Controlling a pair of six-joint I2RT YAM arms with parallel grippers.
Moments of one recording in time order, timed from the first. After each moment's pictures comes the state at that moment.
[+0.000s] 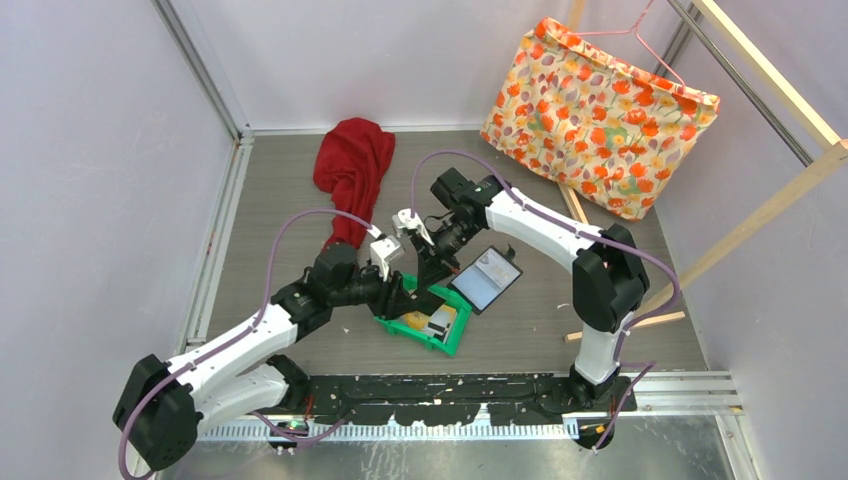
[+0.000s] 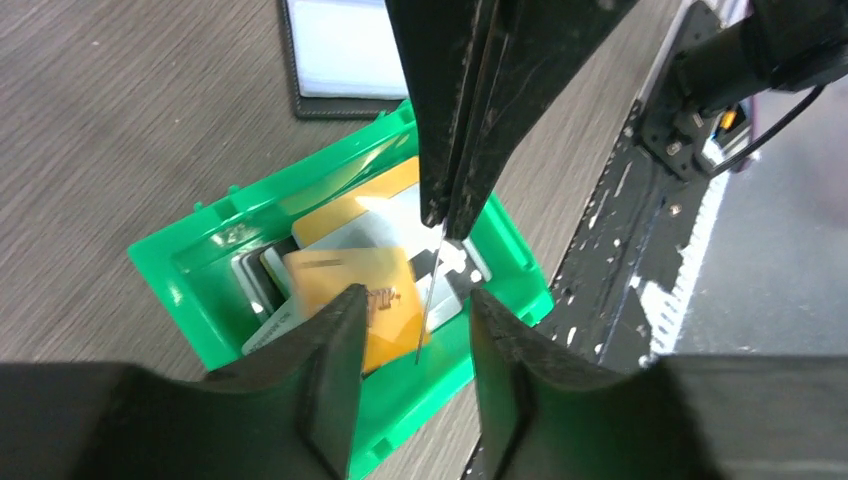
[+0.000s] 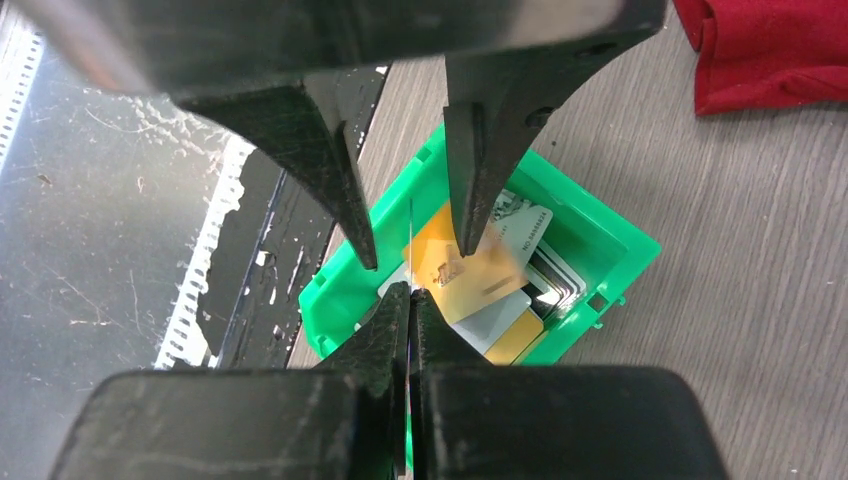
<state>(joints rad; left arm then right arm) -0.68 0.96 0.52 -0.06 0.49 -0.19 0.71 1.83 1.51 -0.99 -1.04 -0.90</state>
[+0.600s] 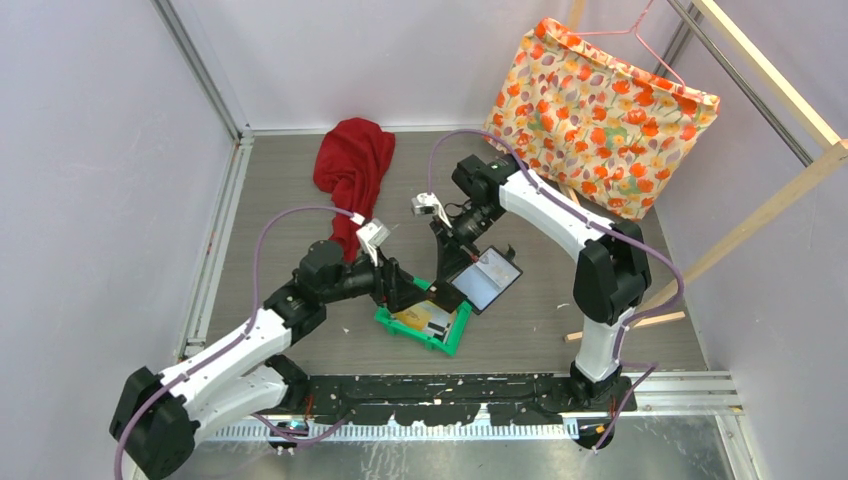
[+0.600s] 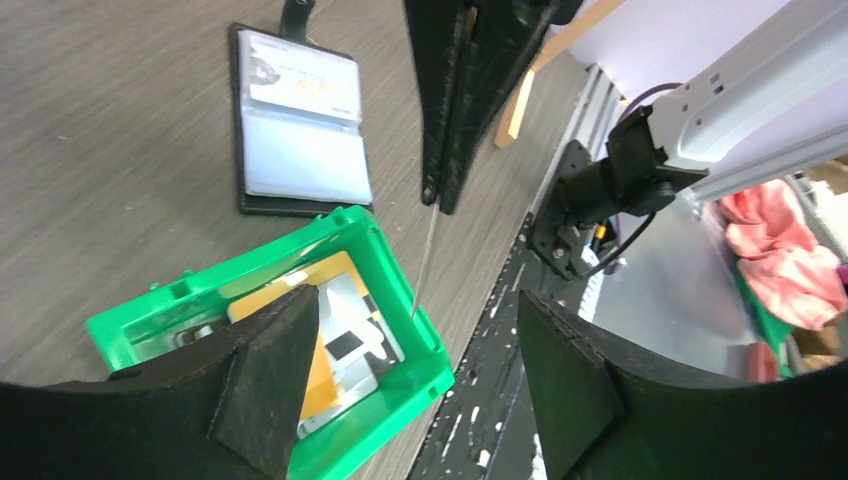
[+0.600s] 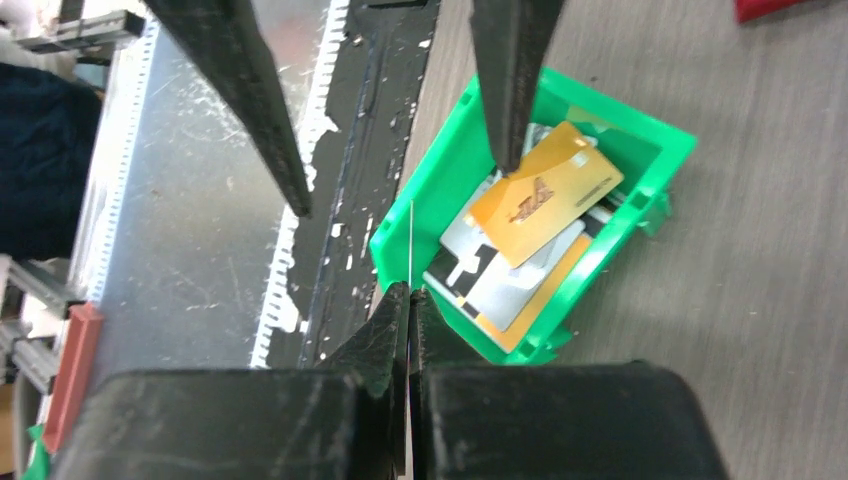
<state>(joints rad) -0.66 0.87 0.50 0.10 0.50 -0.44 0.61 1.85 1.62 -1.25 -1.07 -0.92</state>
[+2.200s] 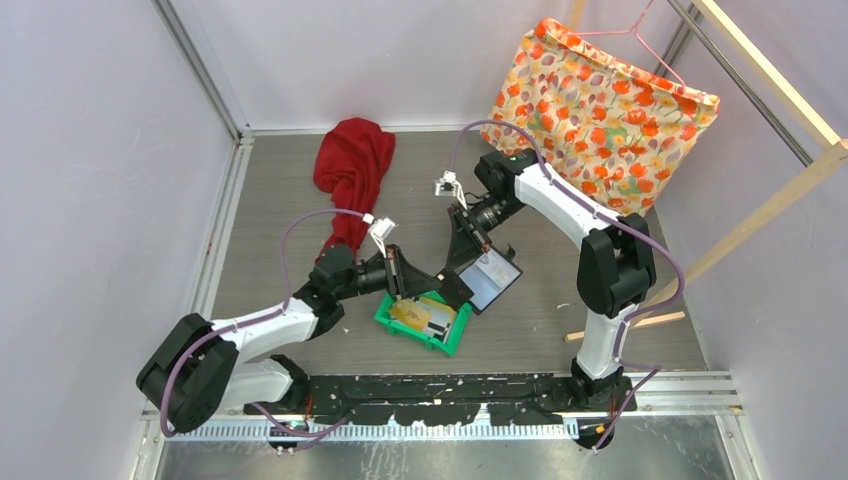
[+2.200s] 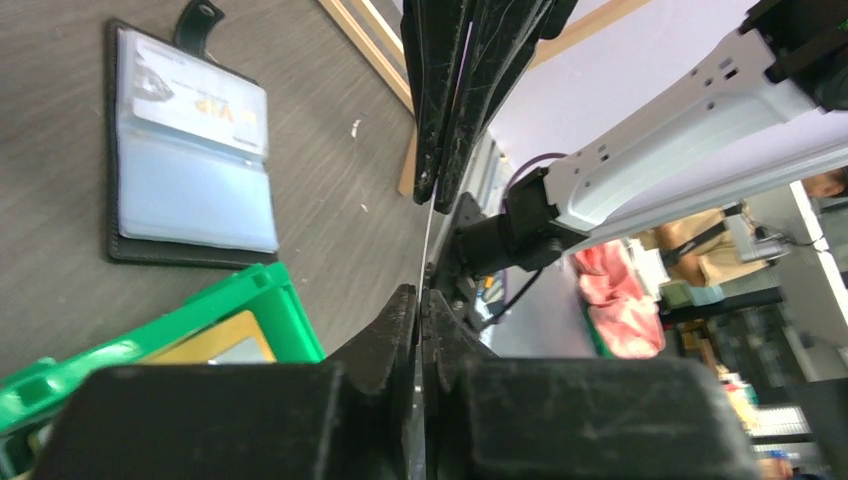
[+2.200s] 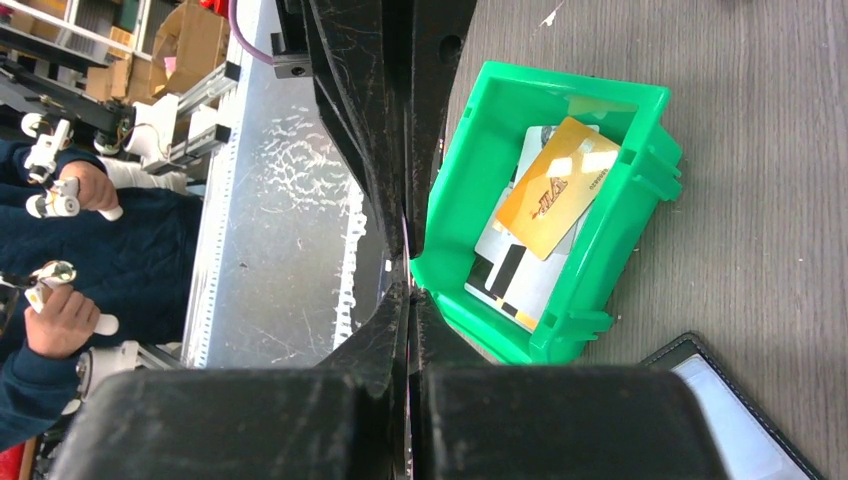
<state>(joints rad) -0.66 1.19 0.39 0.73 0.61 -0.84 0.47 1.87 1.60 -1.33 -1.21 -0.84</state>
